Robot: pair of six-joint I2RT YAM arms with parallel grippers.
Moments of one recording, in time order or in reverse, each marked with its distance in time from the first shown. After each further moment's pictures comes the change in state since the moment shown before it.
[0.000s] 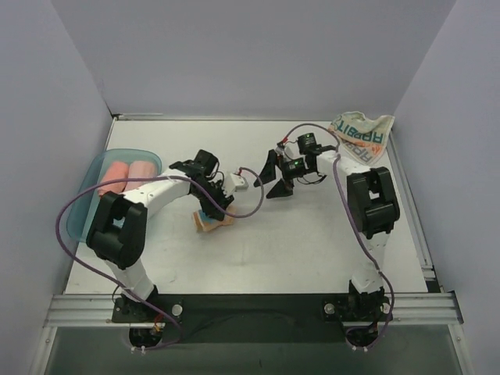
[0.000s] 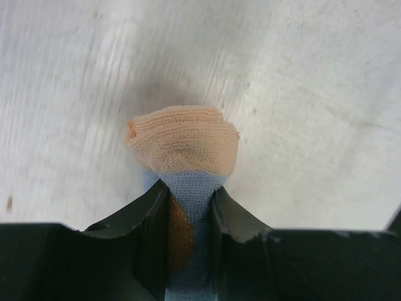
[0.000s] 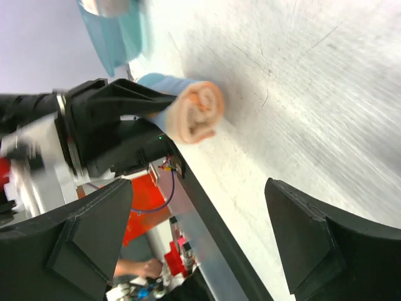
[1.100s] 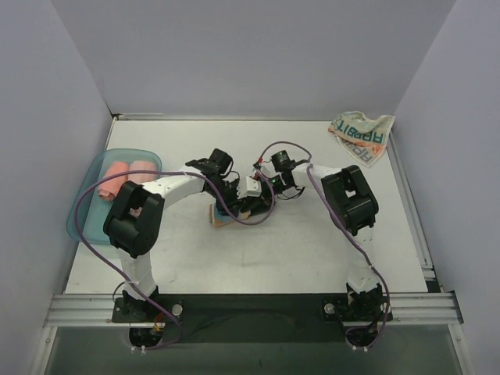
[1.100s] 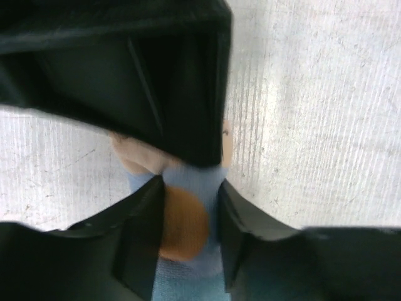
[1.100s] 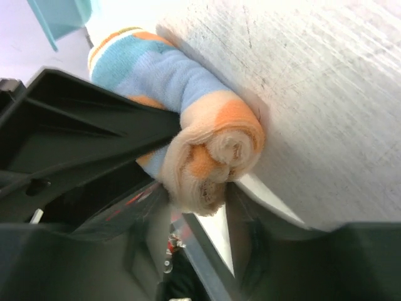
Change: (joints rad) left arm -0.049 0.124 0.091 0.070 0.100 0.188; right arm 0.154 0.115 -0.032 0.093 0.035 0.000
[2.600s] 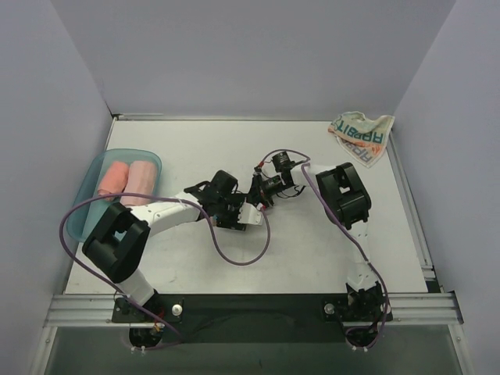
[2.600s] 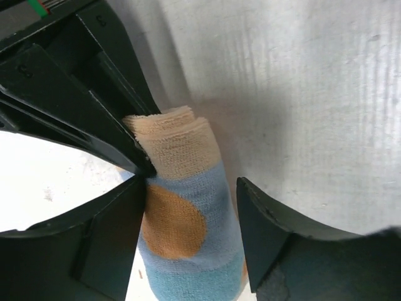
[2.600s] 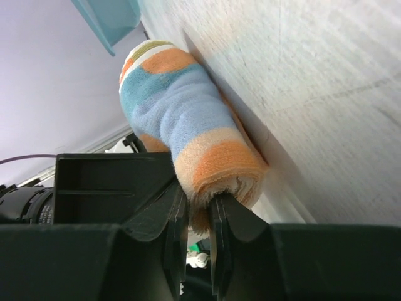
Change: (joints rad) left arm -0.155 -0.237 -0.306 0.275 -0.252 0.238; right arm -0.029 0.114 0.075 0.013 -0.182 0.200
